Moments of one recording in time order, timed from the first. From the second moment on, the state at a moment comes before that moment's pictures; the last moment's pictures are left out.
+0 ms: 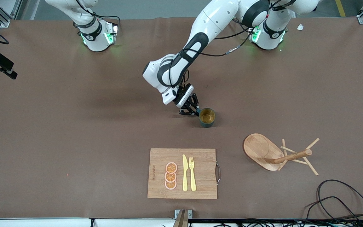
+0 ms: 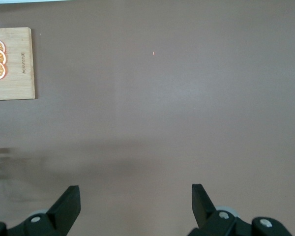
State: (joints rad) left arm -1.03 1.05 0.00 -1.17 0.76 1.65 -2.24; right arm -0.07 -0.09 0.02 -1.56 0.01 1.57 0.00
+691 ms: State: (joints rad) left arm -0.89 0.77 0.00 -1.14 0.44 1.71 -2.05; right arm -0.07 -0.09 0.02 -1.56 0.01 1.57 0.00
